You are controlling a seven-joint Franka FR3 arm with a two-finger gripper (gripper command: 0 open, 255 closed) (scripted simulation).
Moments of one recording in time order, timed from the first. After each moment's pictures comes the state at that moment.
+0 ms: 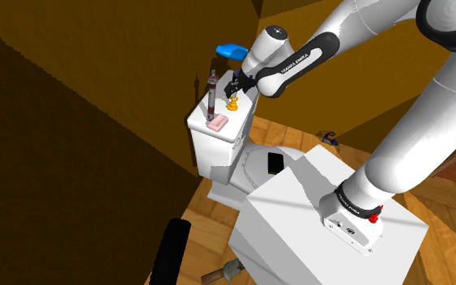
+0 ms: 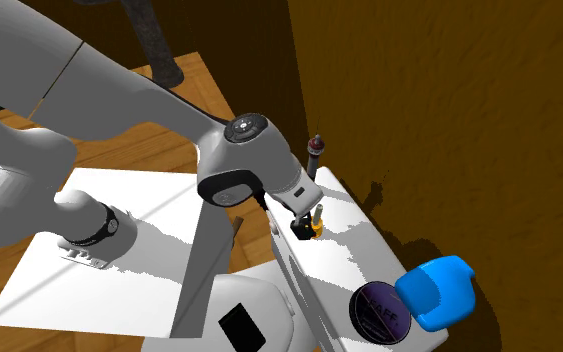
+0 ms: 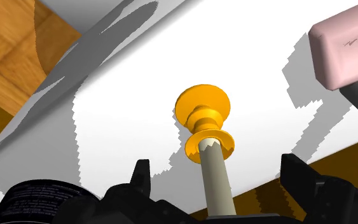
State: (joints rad) arm -0.05 0.12 0.09 -2.38 -0.29 2.91 0.37
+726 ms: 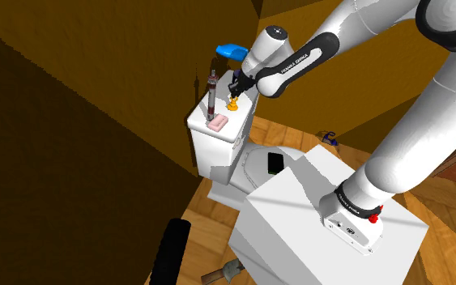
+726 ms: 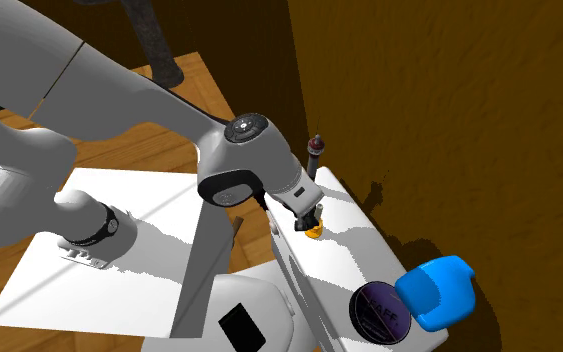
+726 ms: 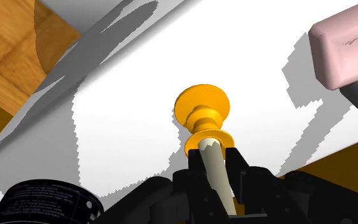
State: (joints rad) arm -0.05 0.12 0.09 -2.37 -0.29 2.91 0.37
